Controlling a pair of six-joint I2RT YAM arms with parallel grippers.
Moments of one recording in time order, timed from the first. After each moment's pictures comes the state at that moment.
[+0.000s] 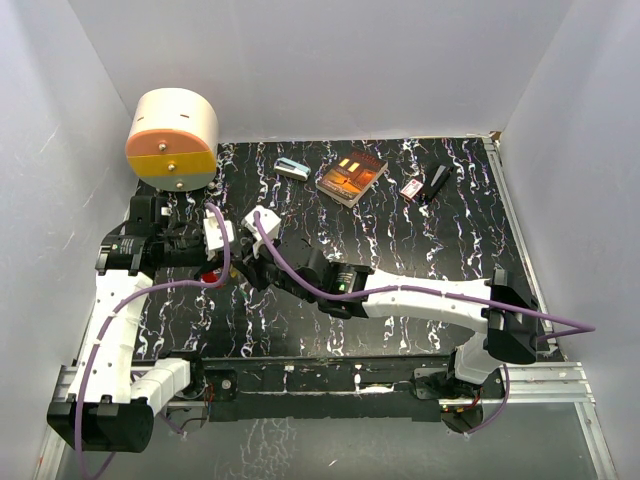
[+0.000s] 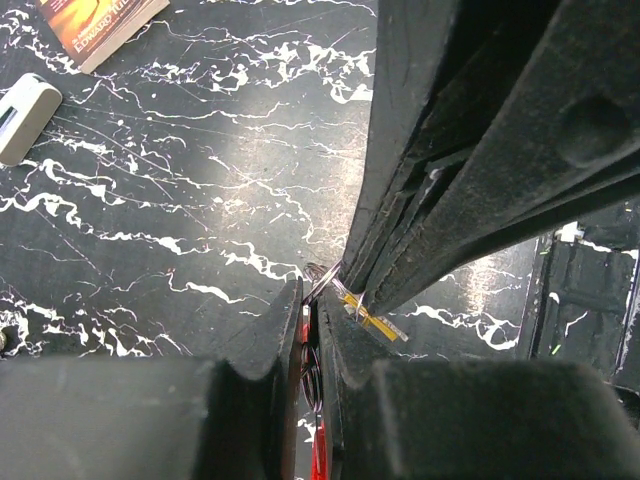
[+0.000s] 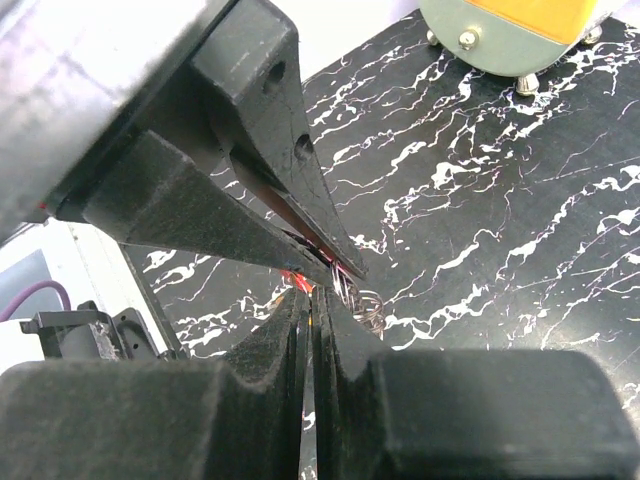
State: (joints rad) left arm -0.04 1.00 1.14 -1.15 0.89 1.11; right arm 1.25 1.58 1.27 0.13 0.27 0.22
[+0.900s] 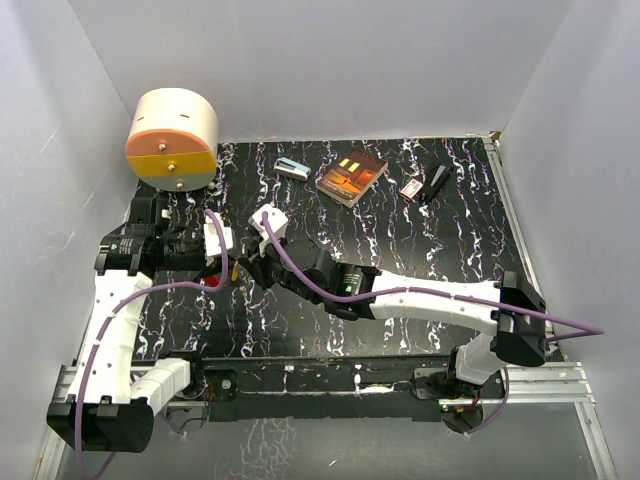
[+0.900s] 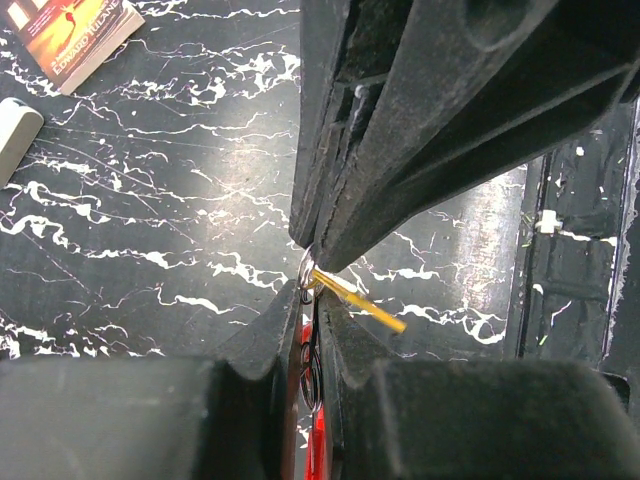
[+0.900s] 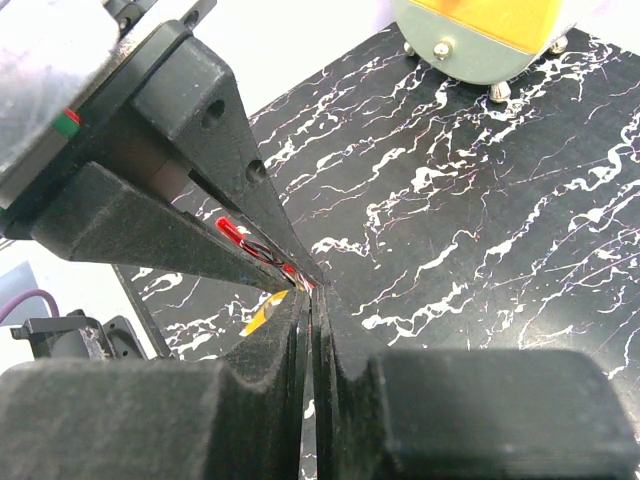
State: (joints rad) left arm -0.04 1.00 1.15 -1.22 0.93 1.20; right arm 1.25 1.54 1.25 0.13 0.31 0.21
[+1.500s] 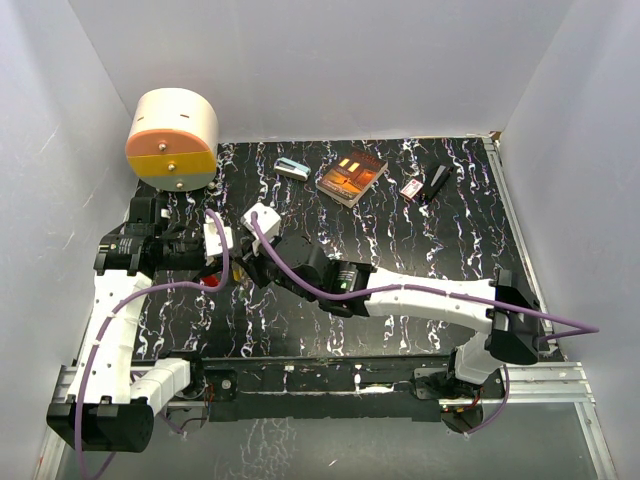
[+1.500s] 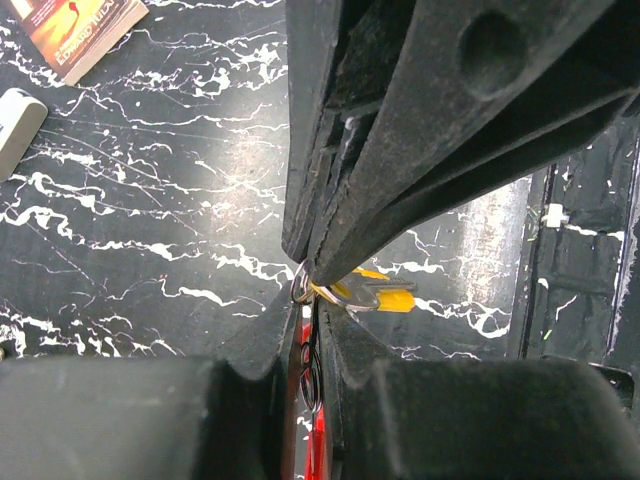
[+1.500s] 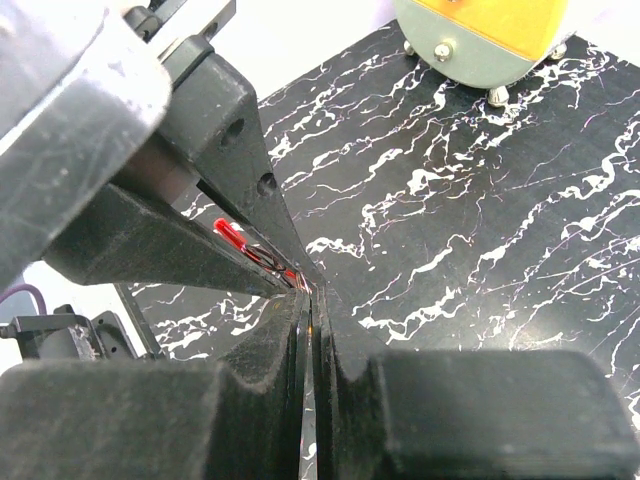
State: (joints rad) left arm -0.04 1.00 1.15 -1.23 0.91 1.21; right arm 1.25 1.57 1.30 0.09 0.30 0.18
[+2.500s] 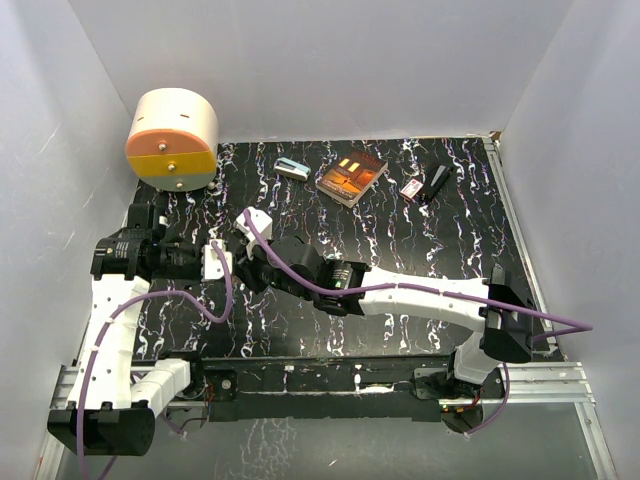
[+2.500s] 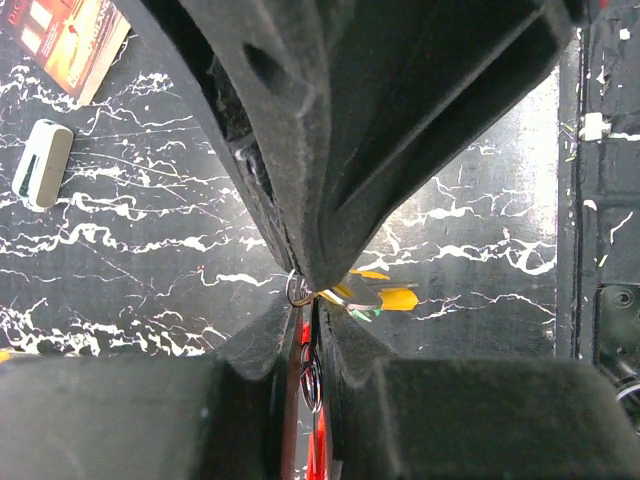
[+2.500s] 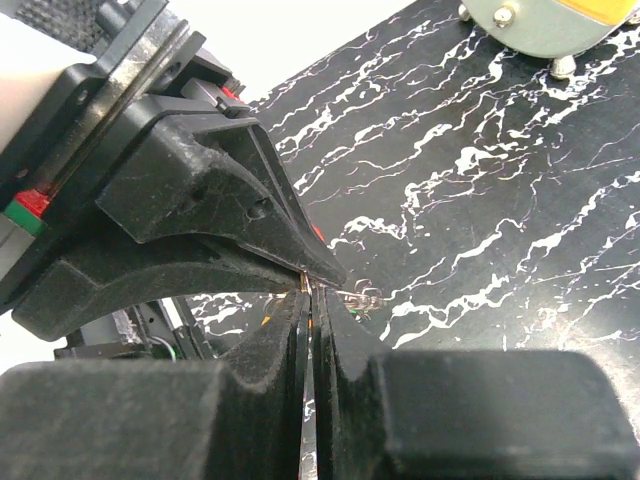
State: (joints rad) left arm -0.03 0.98 1.15 -1.35 0.86 1.52; right arm 1.25 1.61 1.34 0.04 0.21 0.22
